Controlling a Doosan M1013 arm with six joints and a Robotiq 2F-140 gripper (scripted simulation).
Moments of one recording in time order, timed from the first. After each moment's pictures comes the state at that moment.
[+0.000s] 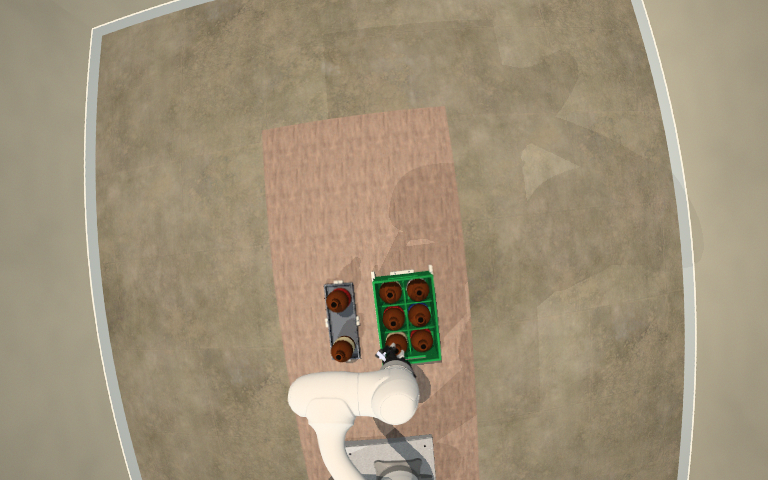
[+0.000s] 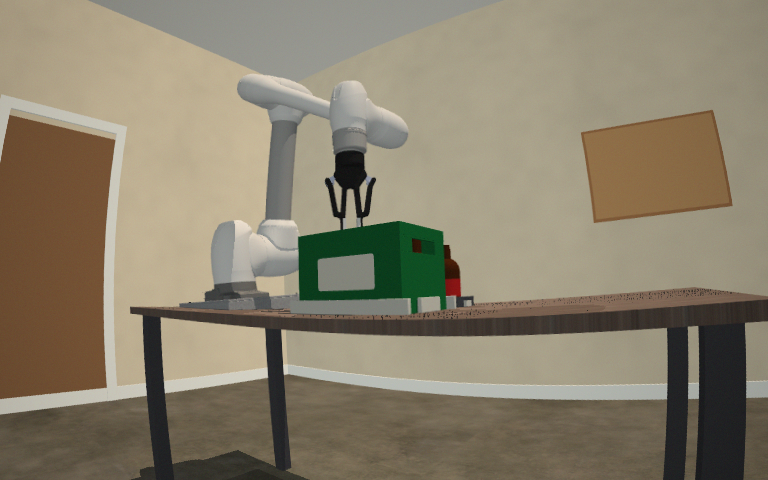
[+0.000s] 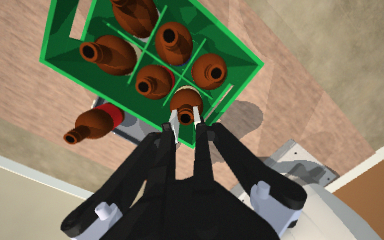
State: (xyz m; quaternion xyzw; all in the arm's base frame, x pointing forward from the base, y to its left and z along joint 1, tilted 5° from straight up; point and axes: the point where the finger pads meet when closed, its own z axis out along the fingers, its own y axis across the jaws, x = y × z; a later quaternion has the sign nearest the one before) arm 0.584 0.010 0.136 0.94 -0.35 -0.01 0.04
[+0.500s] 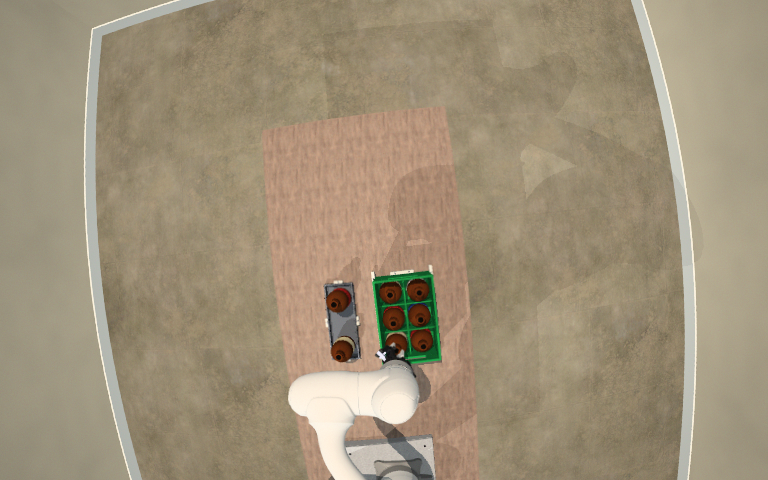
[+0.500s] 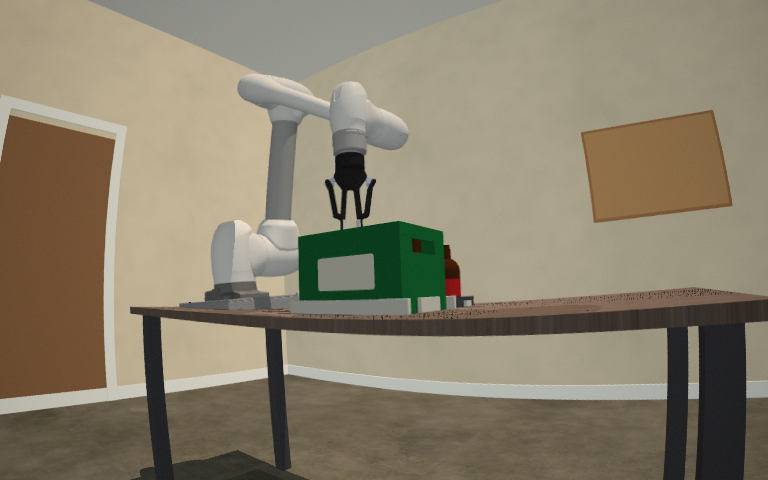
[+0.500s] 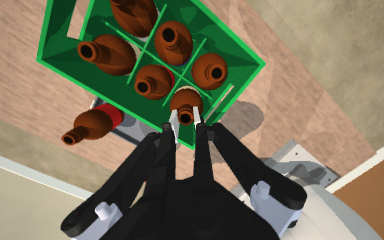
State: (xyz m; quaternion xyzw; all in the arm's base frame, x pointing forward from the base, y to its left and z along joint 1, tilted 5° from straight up) arm 0.584 0.010 0.132 0.94 -0.35 -0.01 0.04
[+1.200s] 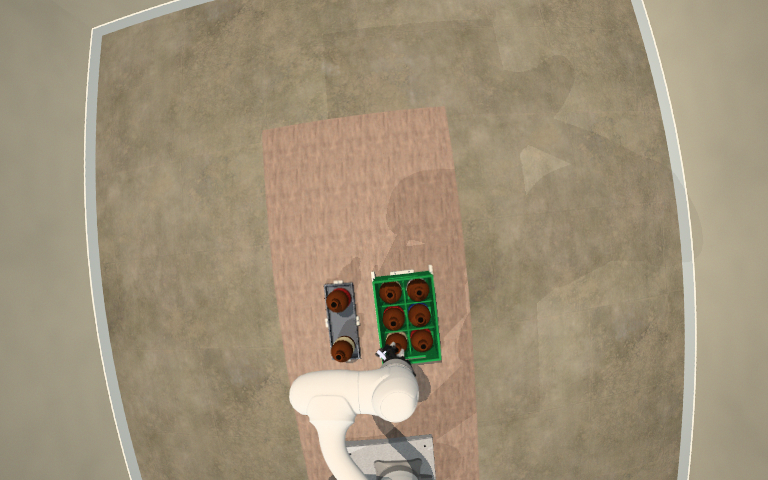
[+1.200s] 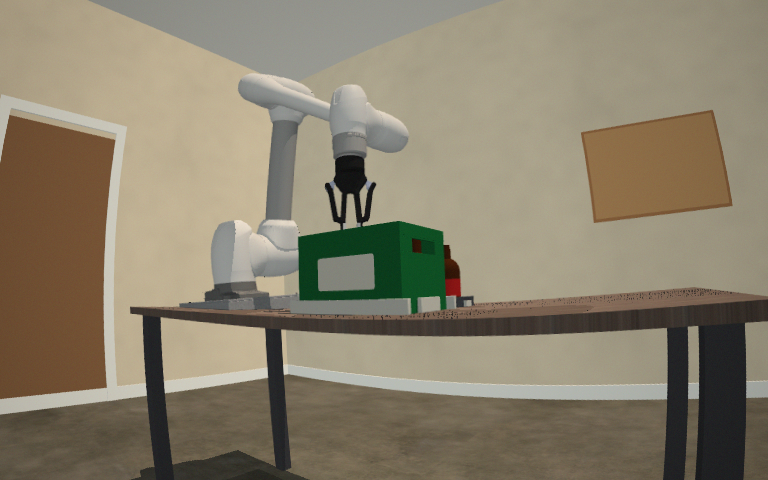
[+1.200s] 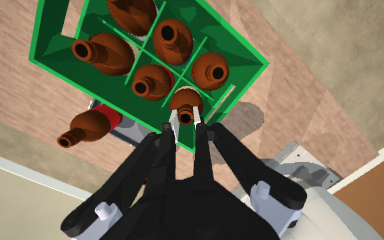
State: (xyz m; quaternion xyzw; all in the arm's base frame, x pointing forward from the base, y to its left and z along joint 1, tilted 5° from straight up) arm 0.583 0.010 0.123 0.94 -0.35 -0.01 0.04
